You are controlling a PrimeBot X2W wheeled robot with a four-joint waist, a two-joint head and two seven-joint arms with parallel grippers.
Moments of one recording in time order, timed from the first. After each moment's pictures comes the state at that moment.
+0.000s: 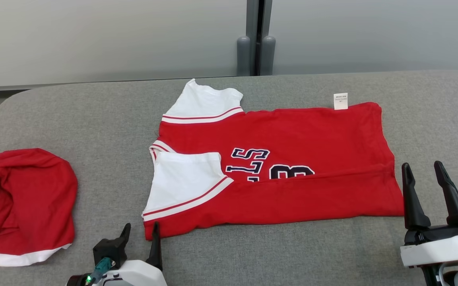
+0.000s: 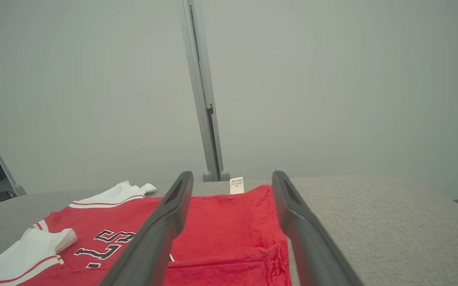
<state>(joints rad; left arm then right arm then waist) -0.13 0.05 -0.26 0.56 -0.33 0.11 -0.26 -0.06 -0.23 0.07 0.15 0.34 0.13 -0.26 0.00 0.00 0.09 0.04</state>
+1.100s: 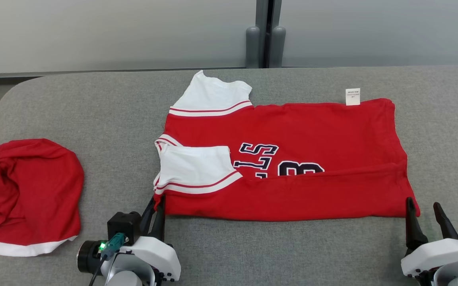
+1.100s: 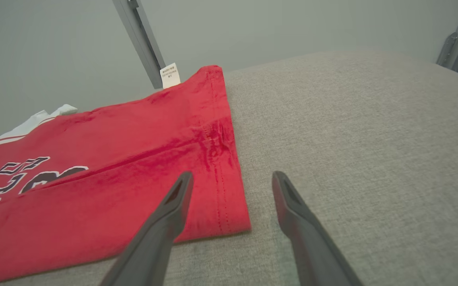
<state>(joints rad) -0.24 0.05 -0.32 0.58 -0.32 0.07 -0.26 -0.18 -0.17 -0.01 0.62 0.37 0.13 -0.24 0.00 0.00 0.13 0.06</state>
